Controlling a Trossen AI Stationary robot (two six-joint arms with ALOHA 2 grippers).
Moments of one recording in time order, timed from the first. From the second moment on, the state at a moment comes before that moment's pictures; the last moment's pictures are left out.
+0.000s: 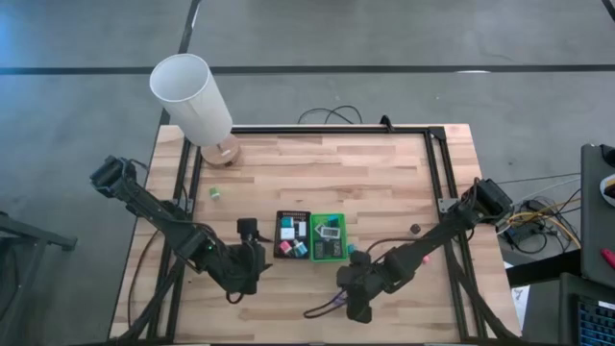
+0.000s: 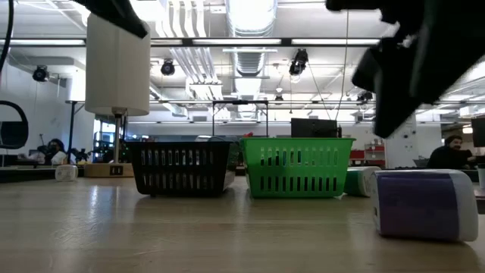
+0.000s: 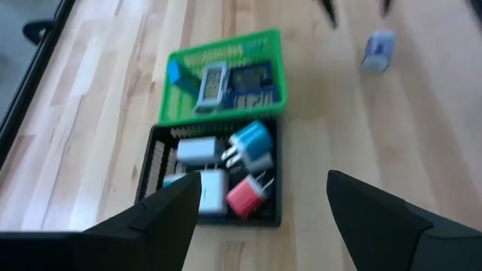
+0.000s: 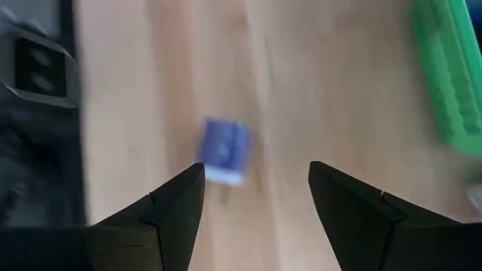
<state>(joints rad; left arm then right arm) -0.64 1.44 1.09 -0.65 -0.60 -0.38 0.59 1.82 1.19 -0.44 0.11 0.76</state>
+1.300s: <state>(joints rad) -0.64 1.44 1.09 -0.81 -0.59 -0.49 0.59 1.82 1.04 -0.13 0.07 0.96</state>
